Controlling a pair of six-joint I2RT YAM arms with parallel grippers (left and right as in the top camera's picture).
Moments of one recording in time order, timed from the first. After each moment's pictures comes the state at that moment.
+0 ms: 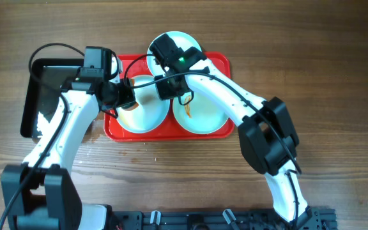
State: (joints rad) left arm -0.09 1.60 1.12 -0.73 0.17 -0.33; right arm 0.68 2.24 1.87 -0.93 -0.12 0.38
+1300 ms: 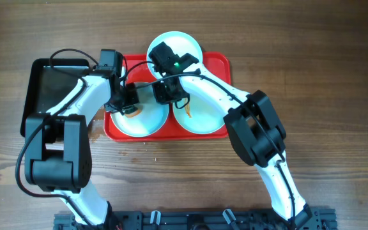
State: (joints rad) left arm -0.09 1.89 1.16 -0.67 0.10 -0.33; right arm 0.68 2.35 1.87 -0.85 -0.19 0.40
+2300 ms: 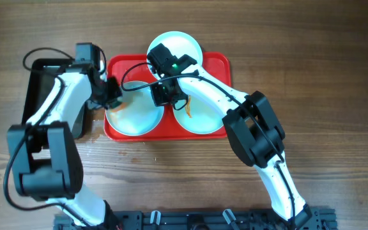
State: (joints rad) left arm 0.03 1.83 1.23 -0.75 0.13 -0.34; right arm 0.69 2.35 1.87 -0.85 -0.22 0.42
